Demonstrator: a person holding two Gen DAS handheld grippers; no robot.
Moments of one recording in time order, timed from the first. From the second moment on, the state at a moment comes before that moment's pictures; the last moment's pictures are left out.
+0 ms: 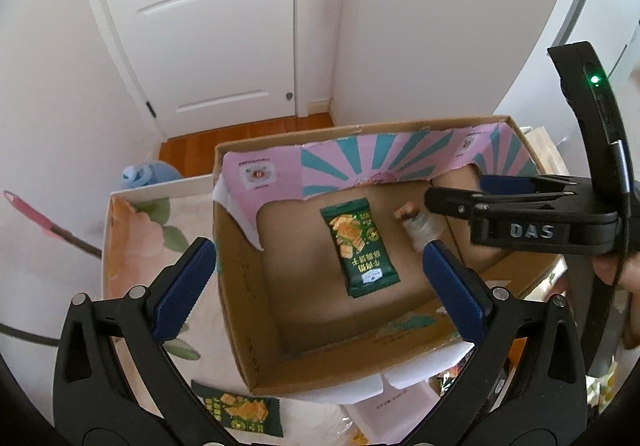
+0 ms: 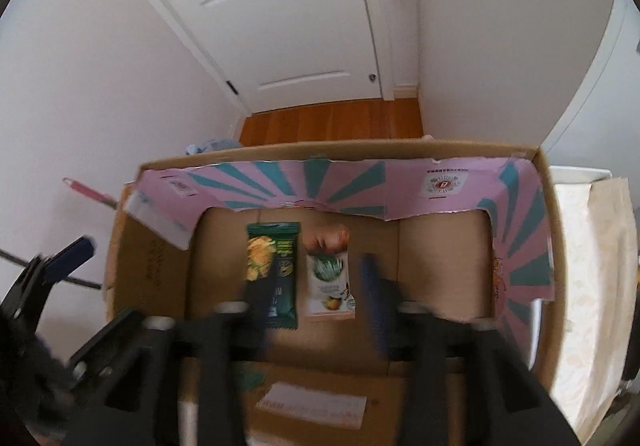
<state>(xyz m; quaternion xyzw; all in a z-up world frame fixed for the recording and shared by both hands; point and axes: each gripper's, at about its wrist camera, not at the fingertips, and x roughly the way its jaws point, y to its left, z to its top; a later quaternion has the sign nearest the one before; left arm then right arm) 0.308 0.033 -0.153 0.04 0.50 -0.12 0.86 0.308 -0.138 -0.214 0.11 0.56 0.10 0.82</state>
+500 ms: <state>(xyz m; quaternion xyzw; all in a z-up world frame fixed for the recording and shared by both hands) 0.285 0.048 -0.128 0.02 0.48 -0.12 0.87 0.277 -0.144 -0.173 0.12 0.50 0.10 0.85</state>
